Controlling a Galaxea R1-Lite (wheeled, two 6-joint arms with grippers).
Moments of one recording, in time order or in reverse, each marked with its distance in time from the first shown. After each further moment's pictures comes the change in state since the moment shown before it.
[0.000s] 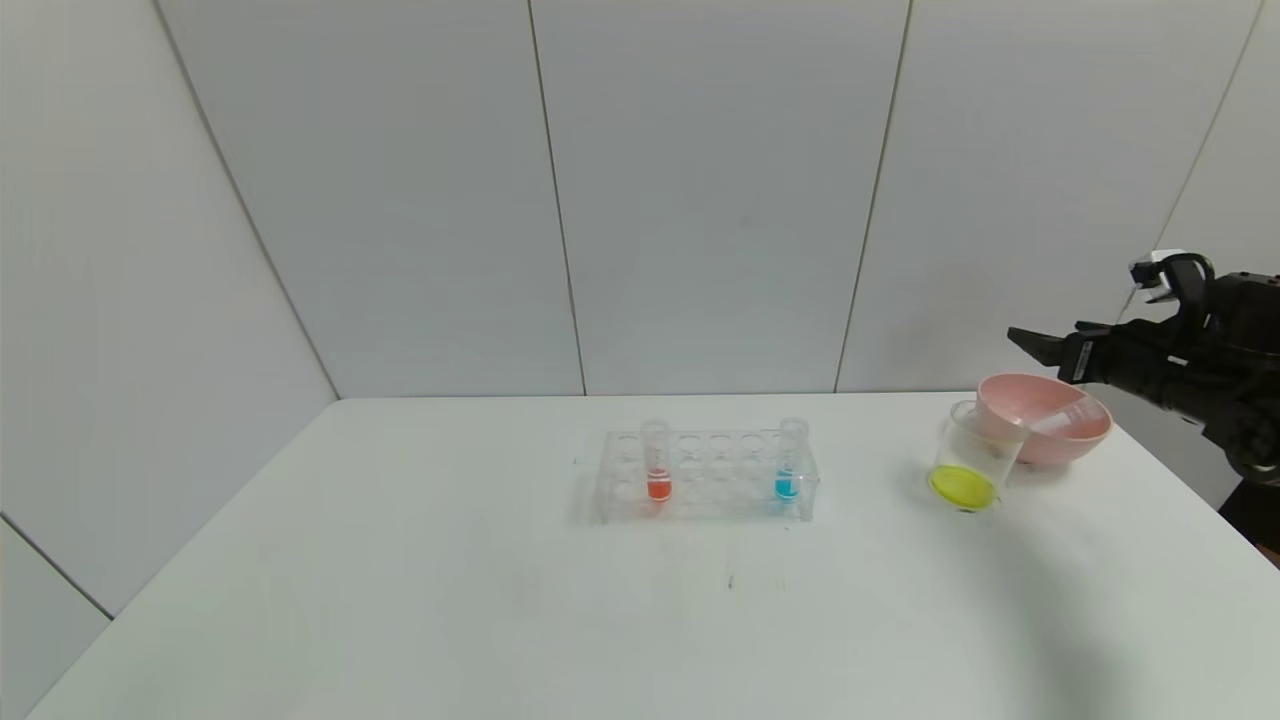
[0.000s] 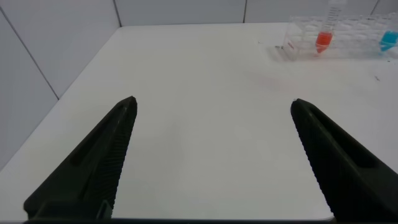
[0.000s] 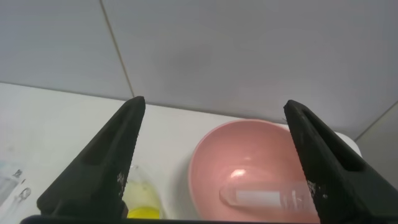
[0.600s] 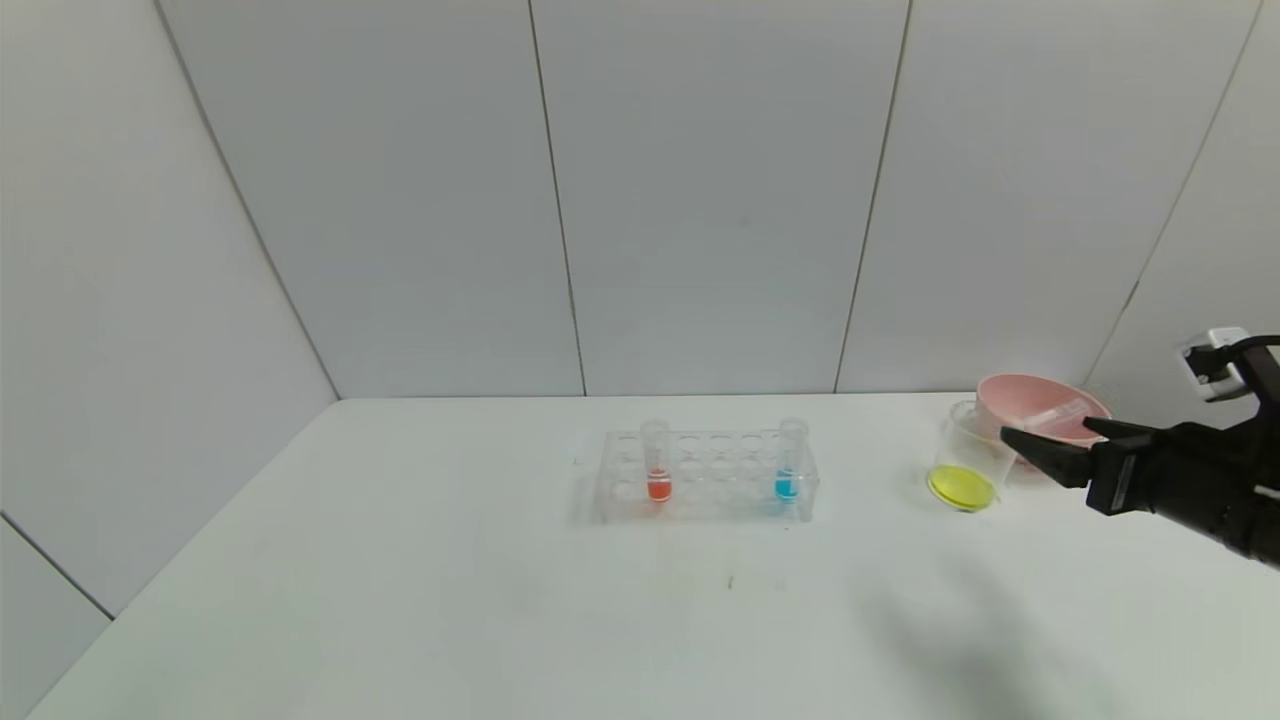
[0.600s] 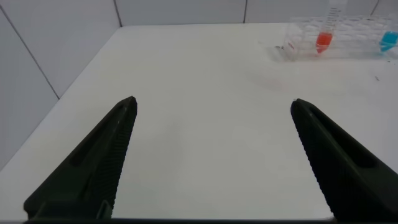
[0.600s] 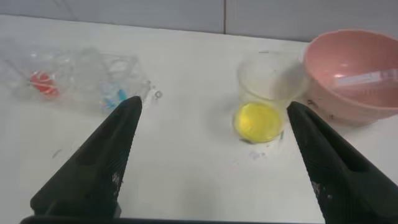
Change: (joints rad) left arm 0.000 0.000 0.000 0.000 0.000 0.000; right arm 0.261 -0.495 0.639 -0.026 -0.156 0.080
